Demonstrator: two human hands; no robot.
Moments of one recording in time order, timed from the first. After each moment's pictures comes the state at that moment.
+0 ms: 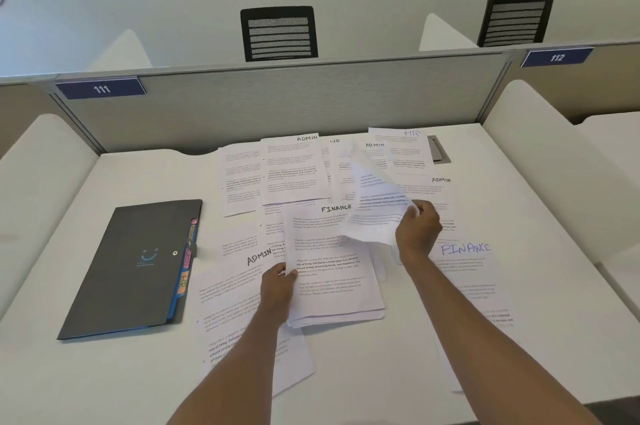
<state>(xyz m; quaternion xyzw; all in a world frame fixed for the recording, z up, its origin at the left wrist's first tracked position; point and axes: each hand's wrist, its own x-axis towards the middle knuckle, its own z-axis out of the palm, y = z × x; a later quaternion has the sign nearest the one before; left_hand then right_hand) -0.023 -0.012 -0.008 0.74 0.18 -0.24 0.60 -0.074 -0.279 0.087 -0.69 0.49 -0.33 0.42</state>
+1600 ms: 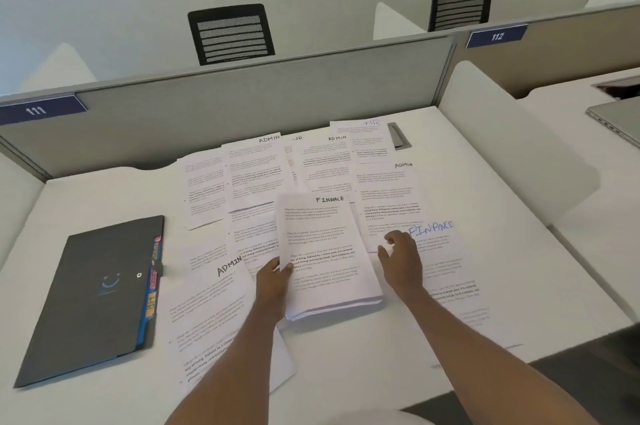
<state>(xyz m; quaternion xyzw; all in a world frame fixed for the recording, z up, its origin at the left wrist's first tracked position) -0.033 -0.056 -0.006 0.69 0.15 -0.28 0.65 -0.164 -0.293 0.009 -0.85 0.39 -0.16 0.31</state>
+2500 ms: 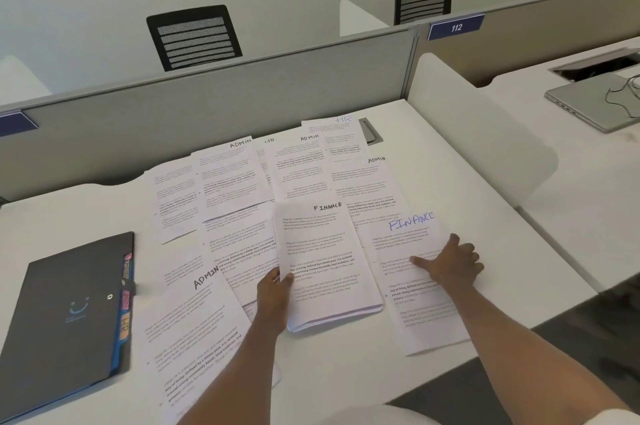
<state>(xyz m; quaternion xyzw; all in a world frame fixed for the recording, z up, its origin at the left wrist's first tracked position) -0.065 -0.086 -0.018 0.72 0.11 -0.30 0.62 -0.254 -0.396 0.009 -0.77 0.62 0.07 0.12</state>
